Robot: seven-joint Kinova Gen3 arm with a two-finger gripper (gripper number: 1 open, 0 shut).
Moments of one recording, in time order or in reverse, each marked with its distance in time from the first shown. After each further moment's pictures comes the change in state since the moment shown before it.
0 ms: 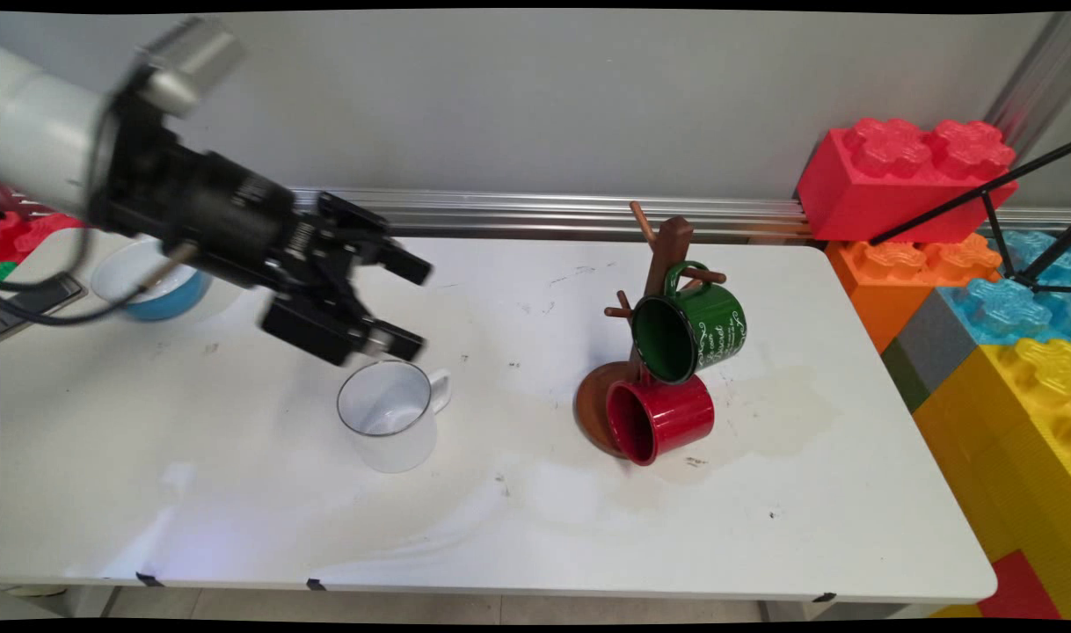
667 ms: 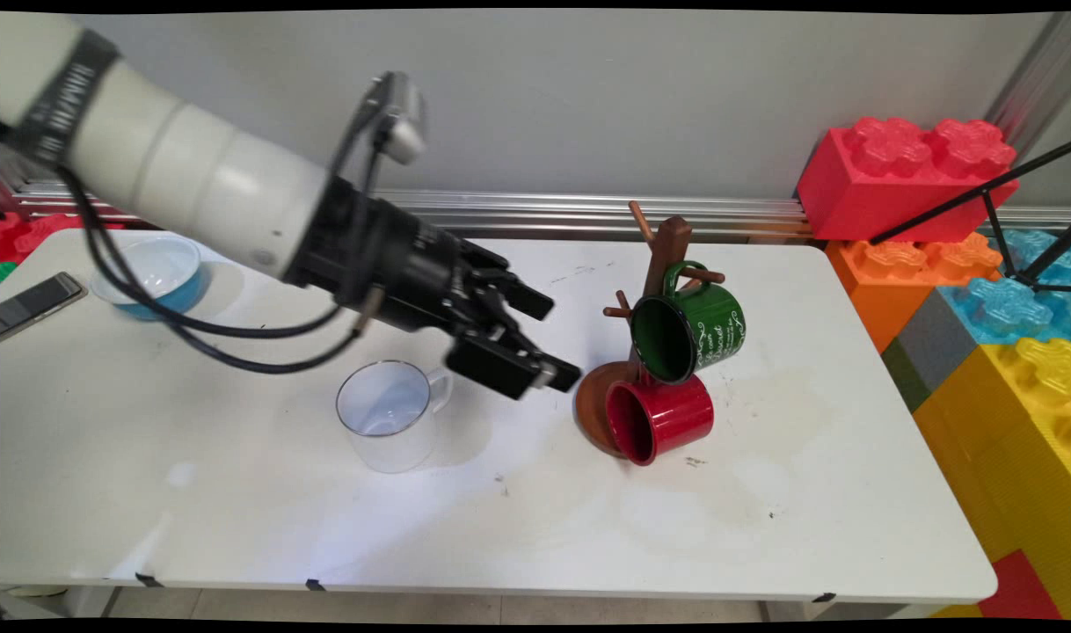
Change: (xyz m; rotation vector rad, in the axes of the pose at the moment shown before) arm 0.044 0.025 0.097 0.041 0.000 -0.133
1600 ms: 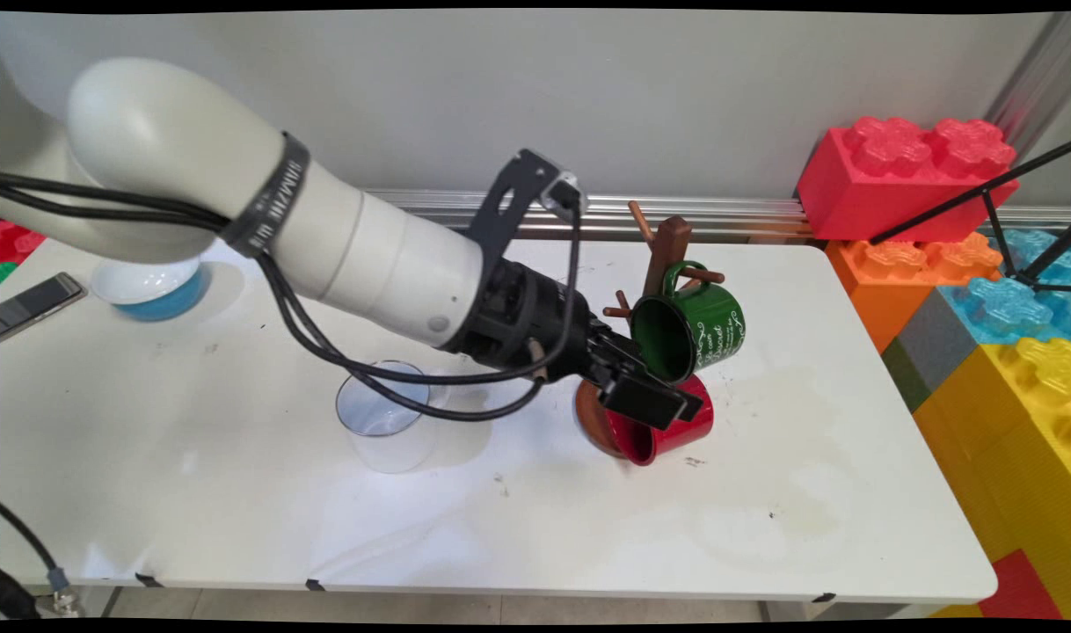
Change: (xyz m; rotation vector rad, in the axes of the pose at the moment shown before) arm 0.014 0.025 0.096 0.048 0.029 -0.220
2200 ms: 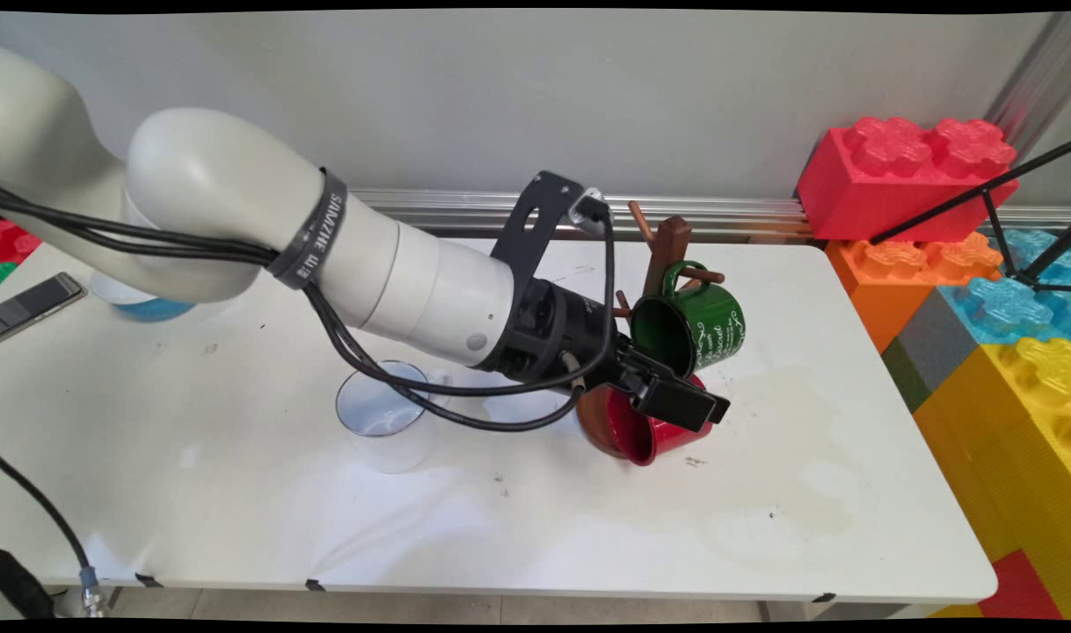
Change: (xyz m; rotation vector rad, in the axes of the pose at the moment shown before) arm -0.005 0.004 0.024 0.007 0.040 -0.083
